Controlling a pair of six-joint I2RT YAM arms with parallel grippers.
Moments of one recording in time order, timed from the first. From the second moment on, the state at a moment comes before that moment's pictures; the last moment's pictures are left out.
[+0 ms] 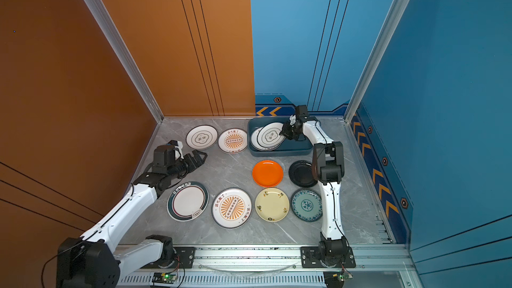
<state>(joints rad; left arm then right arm) -0.13 1.14 0.76 -0.27 0.23 -0.72 0.11 2.39 2.05 -0.68 -0.48 0.54</state>
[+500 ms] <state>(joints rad) -0.16 1.37 0.91 -0.25 0.24 -0.70 0.10 2.44 2.12 -0.74 -0.40 0.50</state>
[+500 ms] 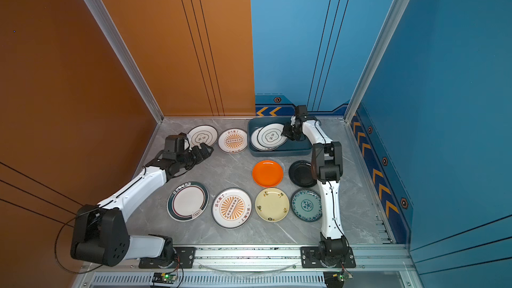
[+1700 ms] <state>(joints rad) -0.16 1.48 0.91 -0.08 0.31 -0.68 0.17 2.36 2.10 -0.81 -0.16 0.42</state>
